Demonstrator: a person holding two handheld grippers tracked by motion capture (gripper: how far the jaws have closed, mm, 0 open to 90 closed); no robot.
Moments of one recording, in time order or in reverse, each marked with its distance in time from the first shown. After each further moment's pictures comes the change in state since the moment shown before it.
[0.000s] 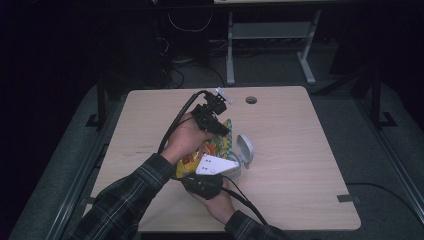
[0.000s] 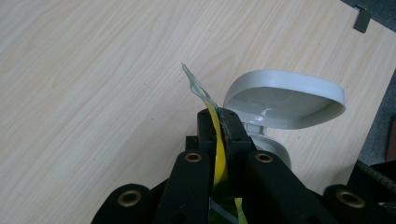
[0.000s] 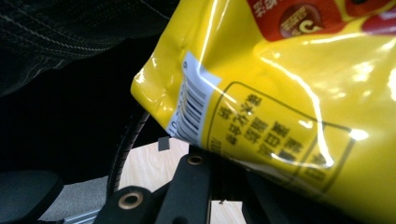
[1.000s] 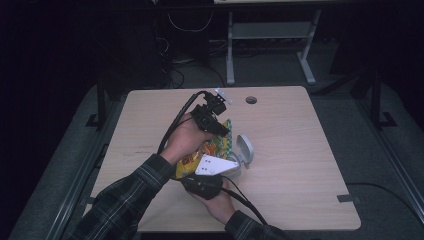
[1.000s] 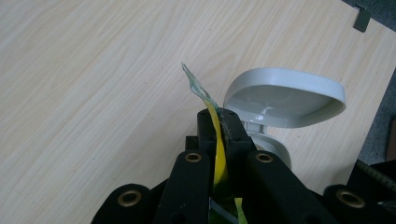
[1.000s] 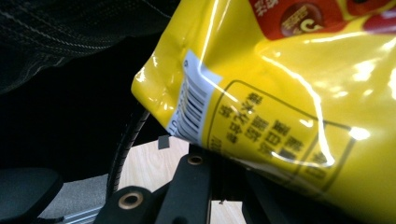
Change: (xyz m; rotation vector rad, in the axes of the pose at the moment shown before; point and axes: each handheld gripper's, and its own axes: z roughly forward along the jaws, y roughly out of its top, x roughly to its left) left arm 0.000 0.000 0.000 0.001 -0.003 0.000; right arm 0.000 0.000 0.000 0.007 0.001 -0.010
